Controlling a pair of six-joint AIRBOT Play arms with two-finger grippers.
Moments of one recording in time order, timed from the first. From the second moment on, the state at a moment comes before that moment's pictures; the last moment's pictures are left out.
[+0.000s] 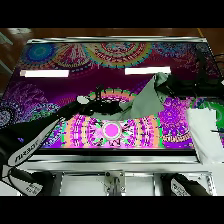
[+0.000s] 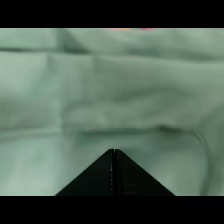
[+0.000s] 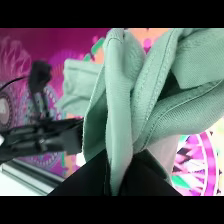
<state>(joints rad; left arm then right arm) -0.56 -1.73 1.19 0.25 -0.63 -1.16 -0.14 -1.10 1.18 -0.73 1.24 1.43</state>
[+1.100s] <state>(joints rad) -0.12 -1.30 1.21 0.50 -0.67 -1.11 0.47 -1.39 1.18 -0.69 0.57 1.59</state>
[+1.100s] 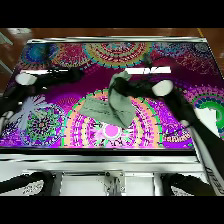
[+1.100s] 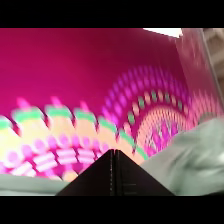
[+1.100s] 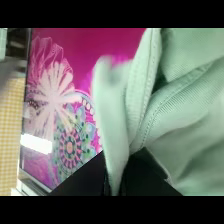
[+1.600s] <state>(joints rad) -0.01 -1.14 1.18 0.56 -0.84 -1.16 0.52 -1.59 1.18 -0.47 0.49 1.53</state>
